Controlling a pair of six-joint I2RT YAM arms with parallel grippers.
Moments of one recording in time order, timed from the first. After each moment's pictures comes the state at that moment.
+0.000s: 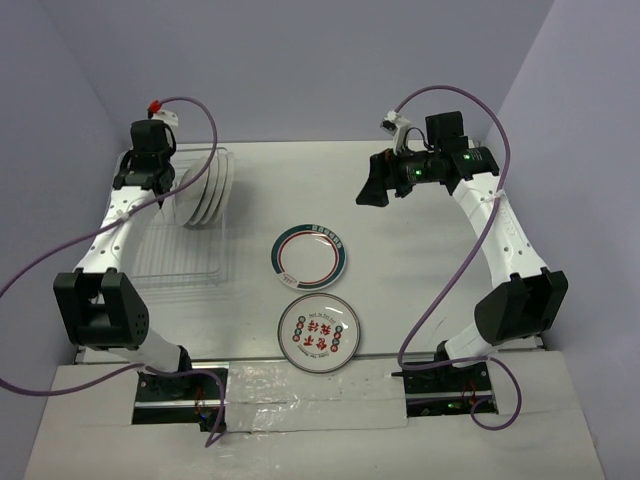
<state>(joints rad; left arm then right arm) -0.04 1.54 1.40 -0.35 -0.53 0.38 0.18 1.53 1.61 -0.89 -0.76 -0.16</state>
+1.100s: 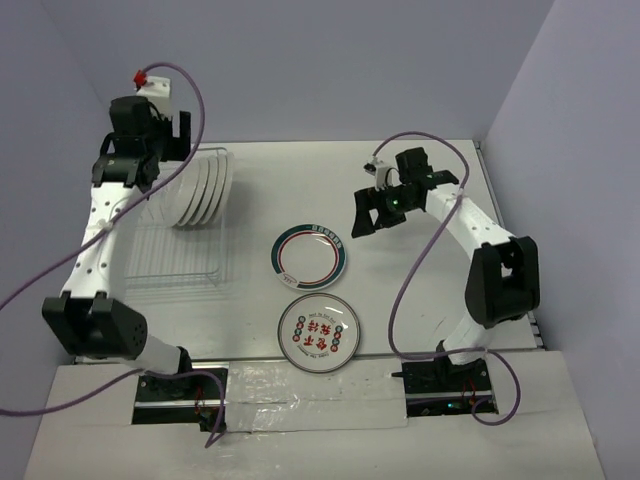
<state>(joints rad) -0.06 1.53 1.61 -0.53 -0.23 0.17 0.23 1.61 1.31 -0.78 -0.58 -0.14</state>
